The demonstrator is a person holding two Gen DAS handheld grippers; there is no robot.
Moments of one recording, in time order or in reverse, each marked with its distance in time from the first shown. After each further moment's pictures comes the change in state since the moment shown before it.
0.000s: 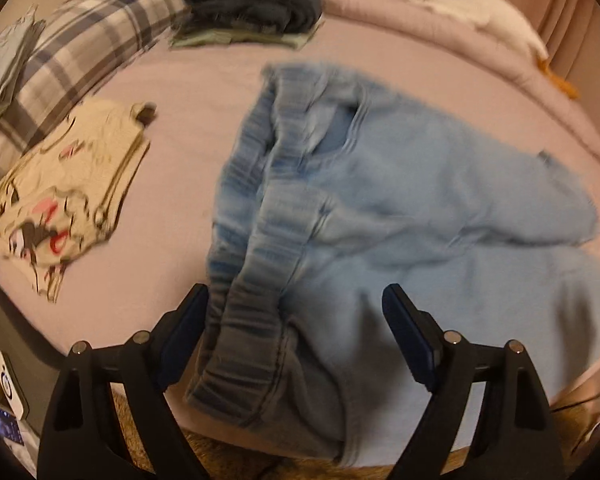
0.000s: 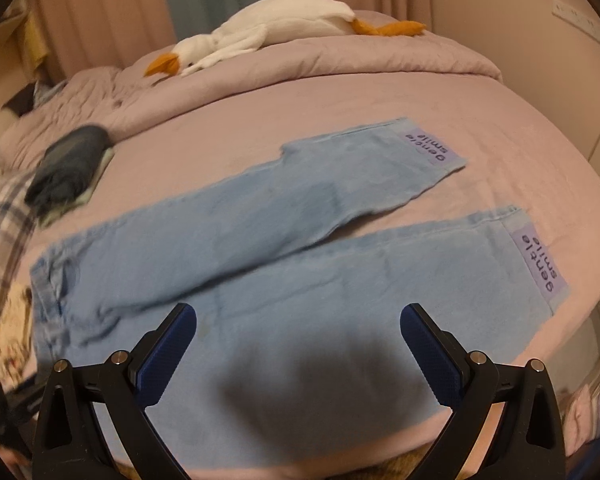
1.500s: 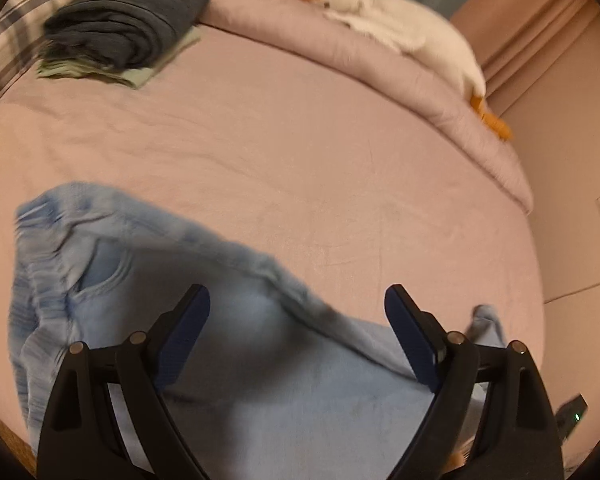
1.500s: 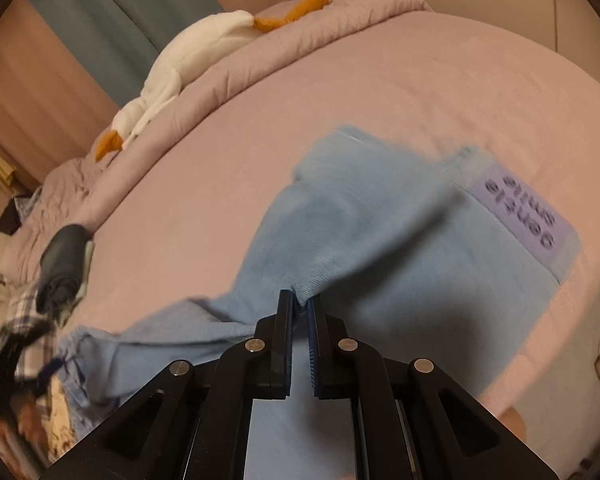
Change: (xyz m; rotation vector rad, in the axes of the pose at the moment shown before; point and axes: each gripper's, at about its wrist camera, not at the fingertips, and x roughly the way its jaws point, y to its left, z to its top) left arm 0.023 -0.135 0.117 -0.059 0.066 -0.314; right arm 0.010 -0.106 -0.011 0.366 0.000 0.133
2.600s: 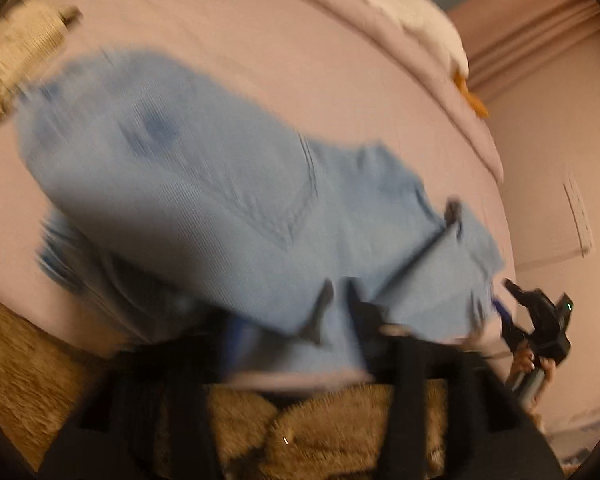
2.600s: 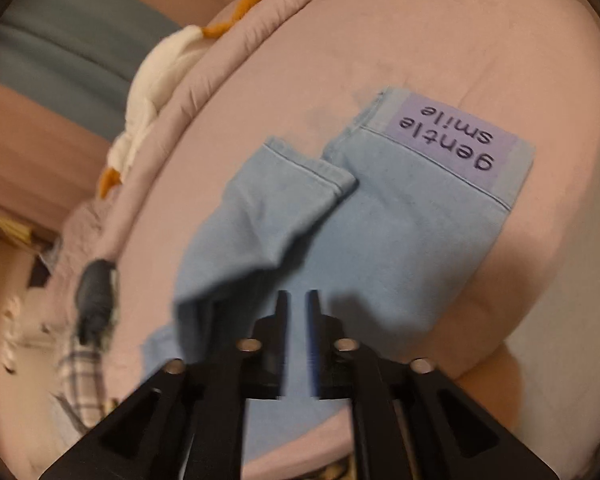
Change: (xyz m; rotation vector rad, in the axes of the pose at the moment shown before) left arm -0.125 0.132 -0.165 -0.090 0.013 -0.137; right arm -0.028 -0.084 -0.019 0.225 0.025 0.123
